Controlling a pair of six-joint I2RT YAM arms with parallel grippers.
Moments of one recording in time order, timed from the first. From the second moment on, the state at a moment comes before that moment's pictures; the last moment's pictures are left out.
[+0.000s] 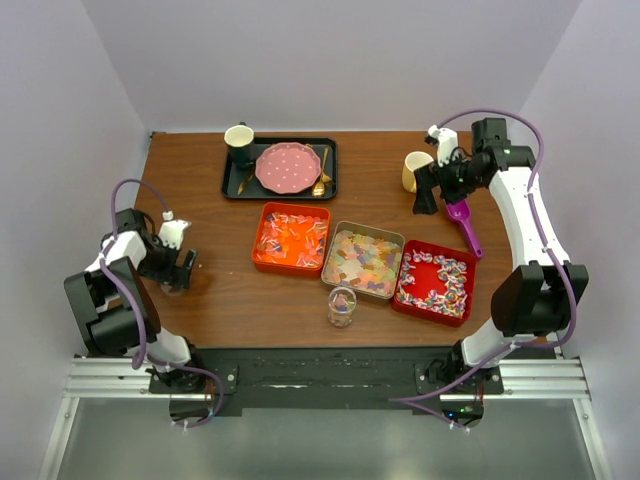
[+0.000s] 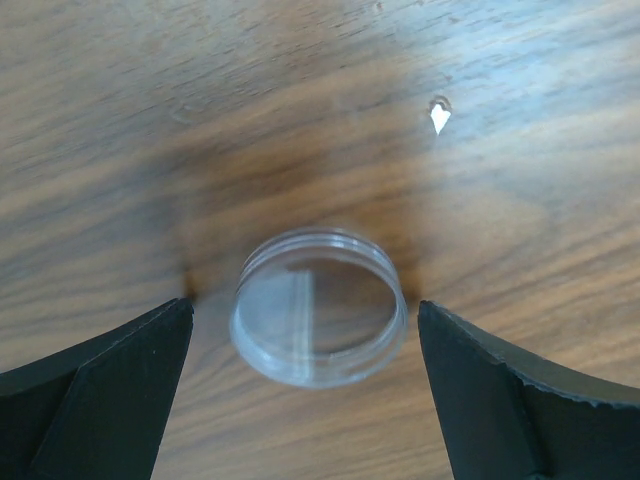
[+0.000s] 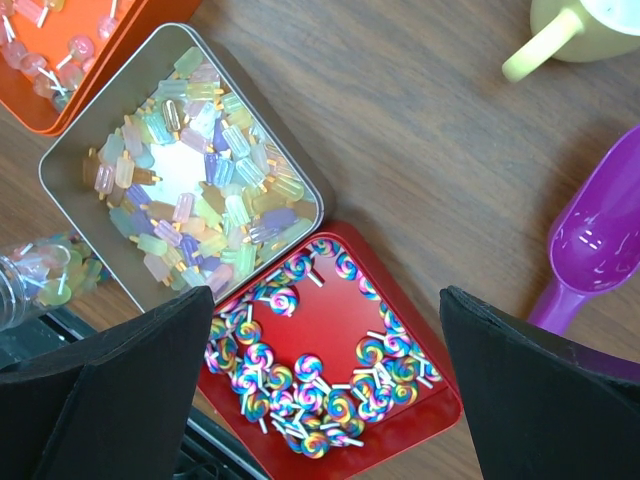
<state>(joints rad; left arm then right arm) 0.43 1.51 0.84 -0.66 0.21 0.70 -0.01 1.61 1.61 -1.08 -0.48 -0.43</state>
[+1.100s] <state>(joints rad) -0.04 1.40 1.17 -0.94 0.40 0.72 -0.01 1.58 1.53 -1.02 -0.44 -0.35</state>
